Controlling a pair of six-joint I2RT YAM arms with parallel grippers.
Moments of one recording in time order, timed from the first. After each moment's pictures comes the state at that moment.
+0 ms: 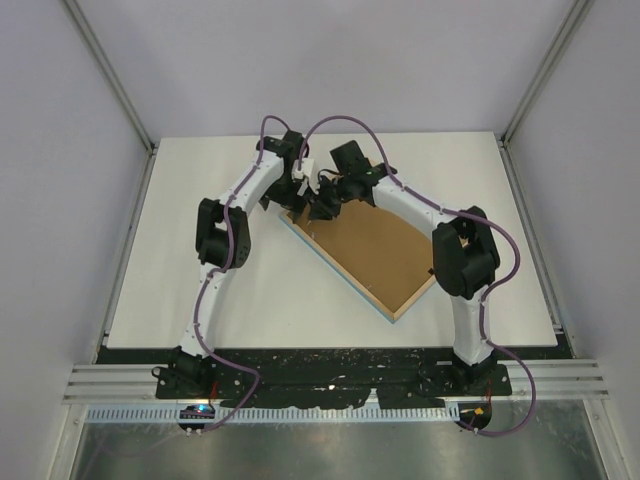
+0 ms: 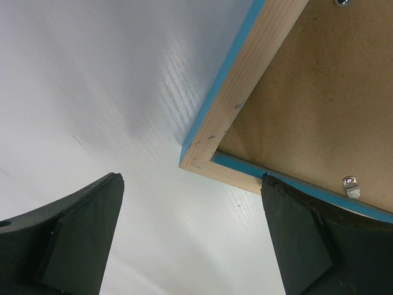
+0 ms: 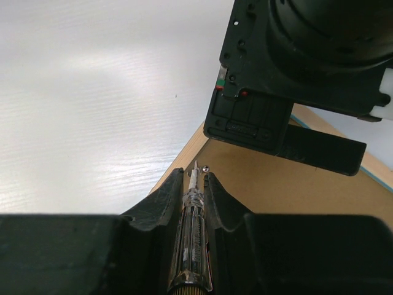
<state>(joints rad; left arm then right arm) -0.40 2.50 2.36 -1.24 -0.08 0.05 0.58 2.04 1.70 -0.50 -0.61 -0.59</state>
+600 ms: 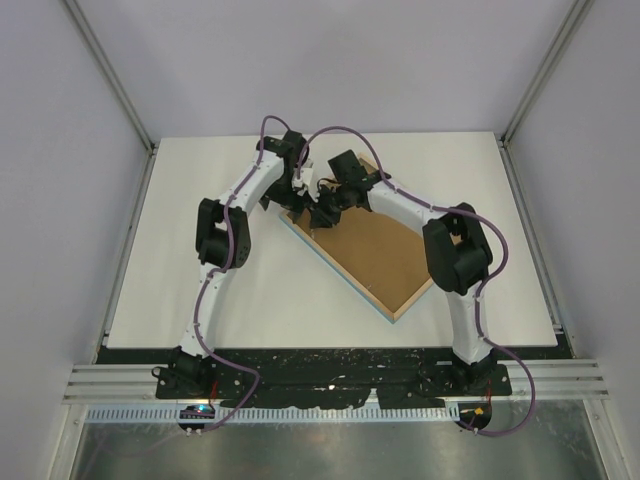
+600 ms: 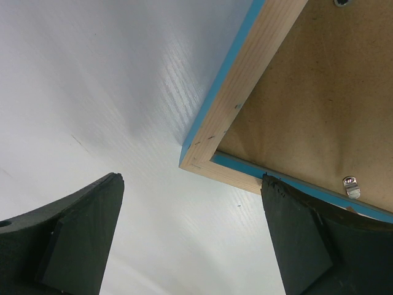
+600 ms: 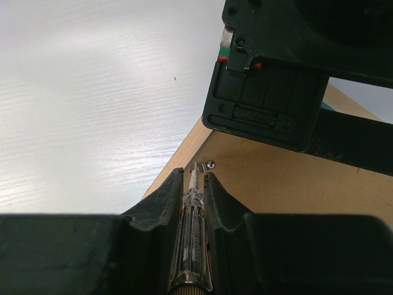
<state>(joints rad) -0.40 2.50 2.36 -1.24 -0.08 0.05 0.58 2.10 1.67 -0.45 -0.60 -0.57</state>
